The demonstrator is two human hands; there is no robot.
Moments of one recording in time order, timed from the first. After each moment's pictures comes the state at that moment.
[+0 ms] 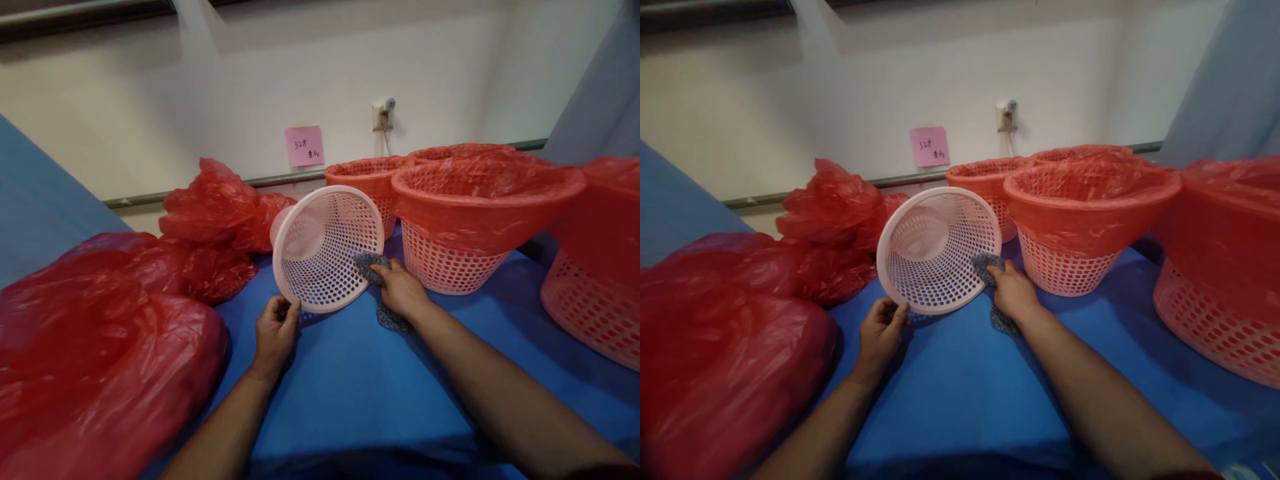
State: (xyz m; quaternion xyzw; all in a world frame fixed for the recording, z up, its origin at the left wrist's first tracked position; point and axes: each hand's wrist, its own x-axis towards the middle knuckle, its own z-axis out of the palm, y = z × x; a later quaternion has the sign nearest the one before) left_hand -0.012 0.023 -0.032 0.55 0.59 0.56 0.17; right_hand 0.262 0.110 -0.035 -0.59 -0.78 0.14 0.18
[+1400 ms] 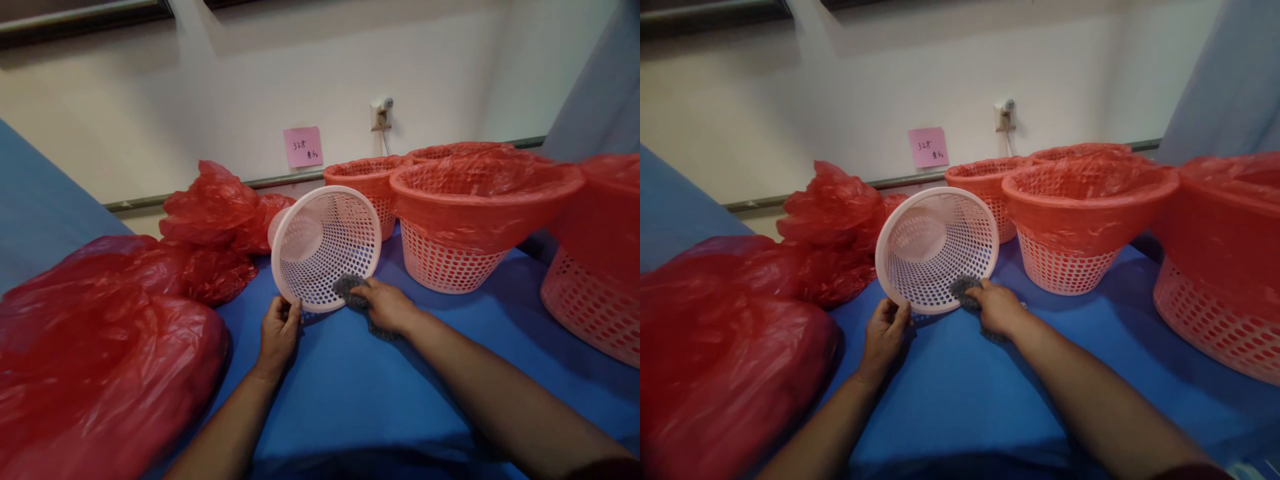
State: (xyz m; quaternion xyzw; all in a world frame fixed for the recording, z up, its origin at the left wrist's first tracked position) left_hand -0.008 0.026 -0.038 0.55 0.60 0.55 0.21; right_hand 0.243 0.096 -0.044 -0.46 -0.86 0.18 0.15
